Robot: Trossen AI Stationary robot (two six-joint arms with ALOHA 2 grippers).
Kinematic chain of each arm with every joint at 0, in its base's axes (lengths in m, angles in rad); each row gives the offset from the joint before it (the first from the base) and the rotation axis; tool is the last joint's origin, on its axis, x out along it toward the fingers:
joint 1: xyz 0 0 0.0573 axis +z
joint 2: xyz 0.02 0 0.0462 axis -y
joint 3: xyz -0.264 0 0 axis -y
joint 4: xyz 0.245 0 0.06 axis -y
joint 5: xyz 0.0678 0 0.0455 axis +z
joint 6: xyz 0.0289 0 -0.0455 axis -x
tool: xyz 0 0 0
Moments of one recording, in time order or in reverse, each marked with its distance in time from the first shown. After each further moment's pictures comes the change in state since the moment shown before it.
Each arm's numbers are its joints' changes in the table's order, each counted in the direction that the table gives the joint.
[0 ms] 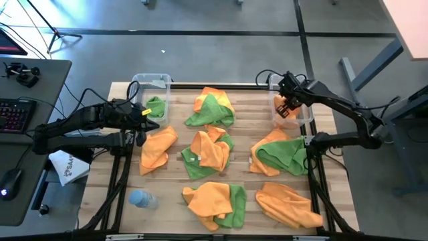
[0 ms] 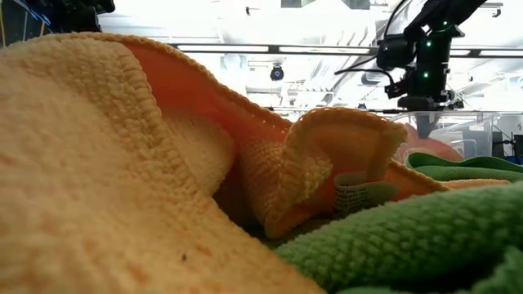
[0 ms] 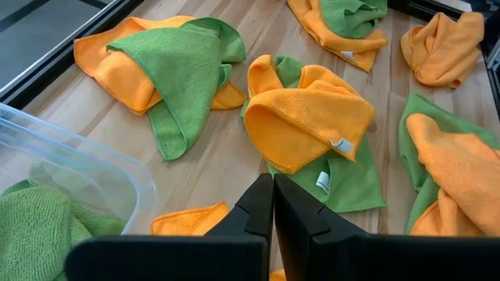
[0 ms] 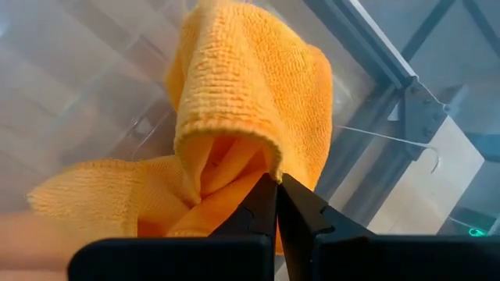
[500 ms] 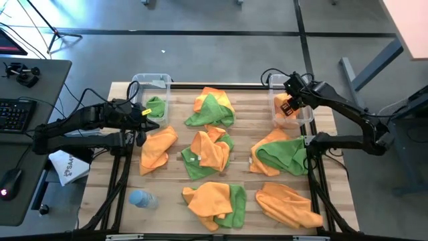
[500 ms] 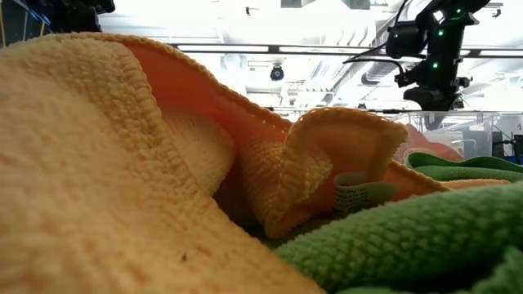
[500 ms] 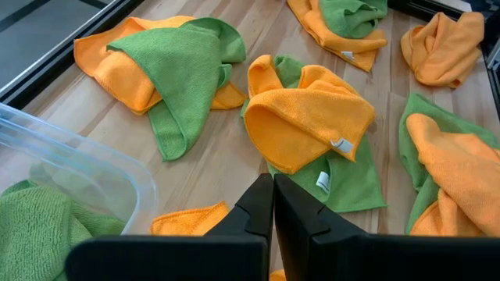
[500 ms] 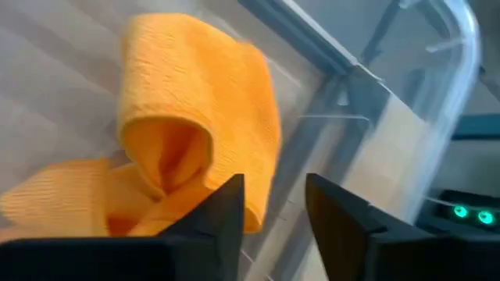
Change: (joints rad) left arm 0.000 0.000 0.000 0.000 0.000 0.000; right arm 0.000 0.103 0.000 -0.054 -0.104 -0.107
